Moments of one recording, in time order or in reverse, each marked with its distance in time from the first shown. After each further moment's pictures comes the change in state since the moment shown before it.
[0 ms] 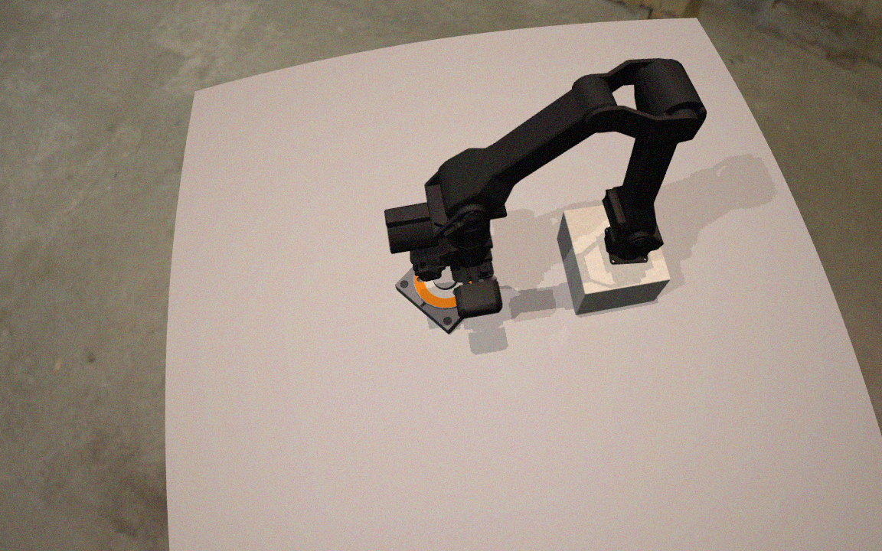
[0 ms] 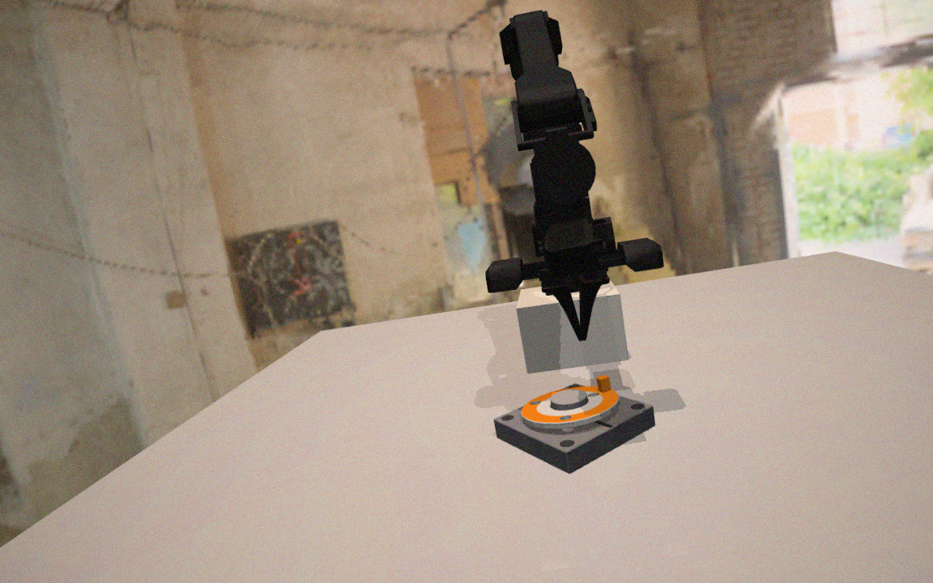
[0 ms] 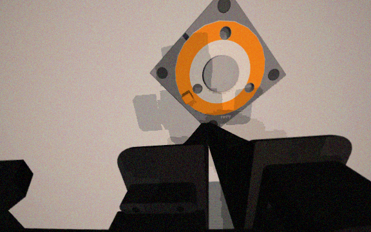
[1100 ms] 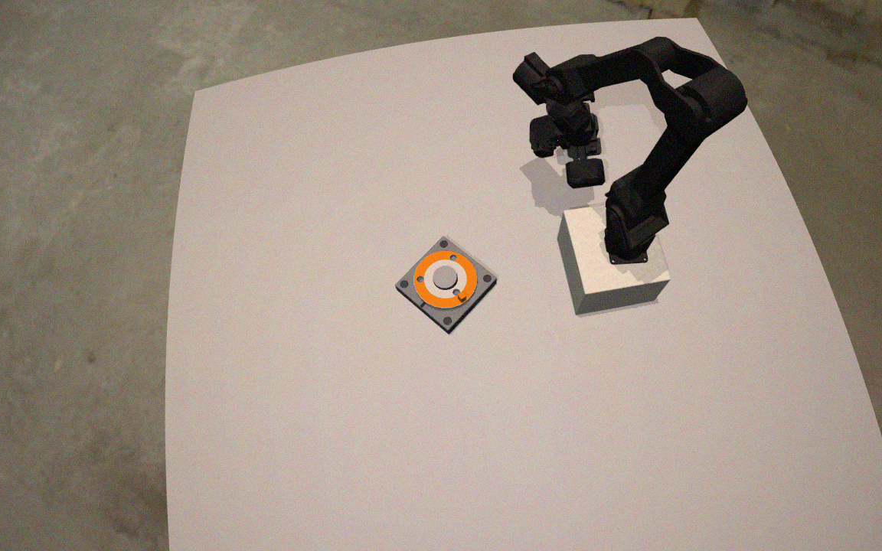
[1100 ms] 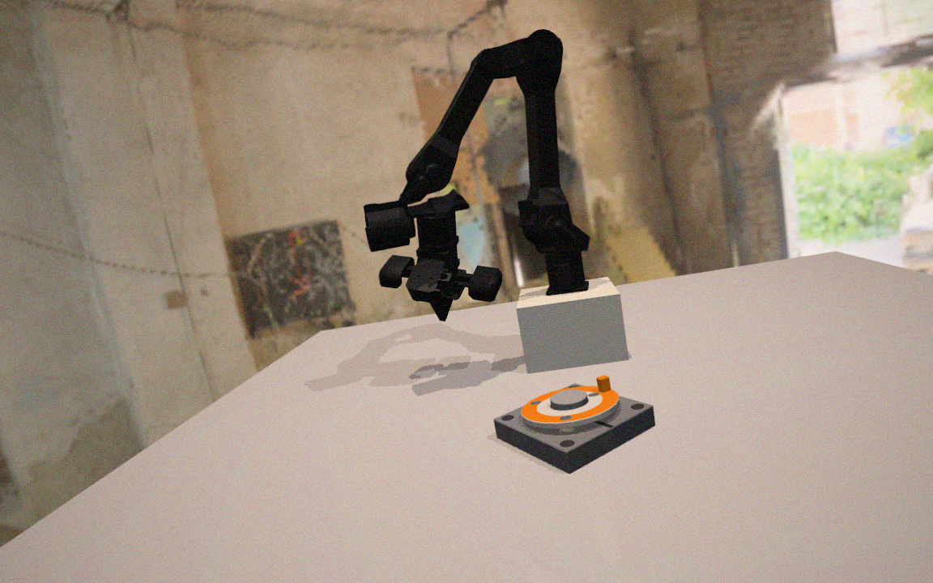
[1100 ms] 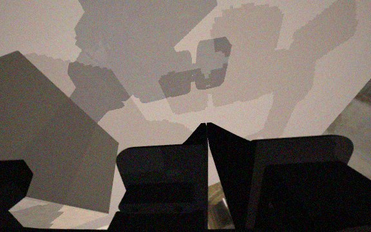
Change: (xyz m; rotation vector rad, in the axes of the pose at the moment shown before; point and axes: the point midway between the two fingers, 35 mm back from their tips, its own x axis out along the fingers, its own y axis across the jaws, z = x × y) arm 0.010 -0.208 -0.249 0.188 0.424 -0.247
